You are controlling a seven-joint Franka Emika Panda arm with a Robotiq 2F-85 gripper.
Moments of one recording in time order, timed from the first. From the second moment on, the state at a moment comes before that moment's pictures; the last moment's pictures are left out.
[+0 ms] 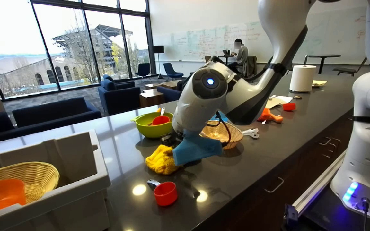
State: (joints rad) arm 0.56 0.22 0.38 -2.22 -1.27 2.39 2.17
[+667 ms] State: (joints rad) arm 0.56 0.31 0.38 -2.17 -1.31 2.27 2.27
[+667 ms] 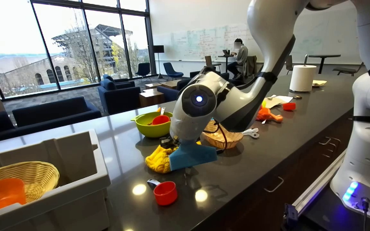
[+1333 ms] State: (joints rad) arm 0.43 0.12 0.37 -2.13 -1.16 2.29 2.14
